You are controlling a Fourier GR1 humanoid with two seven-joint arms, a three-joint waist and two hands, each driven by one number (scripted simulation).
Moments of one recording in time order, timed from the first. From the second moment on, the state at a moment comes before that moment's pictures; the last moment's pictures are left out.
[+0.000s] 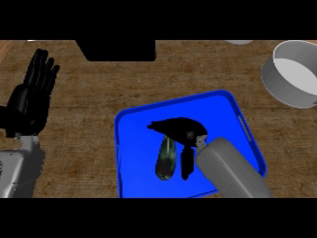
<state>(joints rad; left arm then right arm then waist) -0.29 0.23 0.07 -1.54 0.16 0.13 0.06 -0.54 -0.04 0.48 -1.05 0.73 0.54 0.02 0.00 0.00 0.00</state>
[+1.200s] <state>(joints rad) -0.28 0.22 0.11 -1.52 0.15 0.09 0.03 -0.58 -0.03 0.62 -1.04 0.78 0.30 -0.03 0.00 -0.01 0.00</state>
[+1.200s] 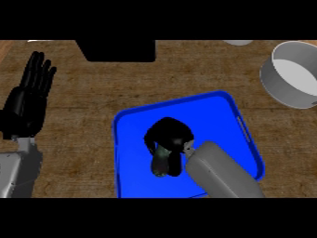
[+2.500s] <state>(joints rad) -0.30 0.18 0.07 -1.51 0.12 0.10 0.03 -1.18 -0.25 0.16 -0.62 1.41 -0.34 1.12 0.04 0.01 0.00</state>
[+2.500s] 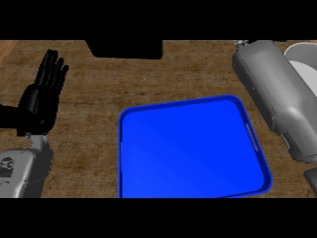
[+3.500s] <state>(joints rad) -0.26 0.20 0.11 -1.55 0.13 0.11 0.05 -0.75 -0.48 -0.08 -0.97 1.35 -0.37 1.02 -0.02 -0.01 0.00</state>
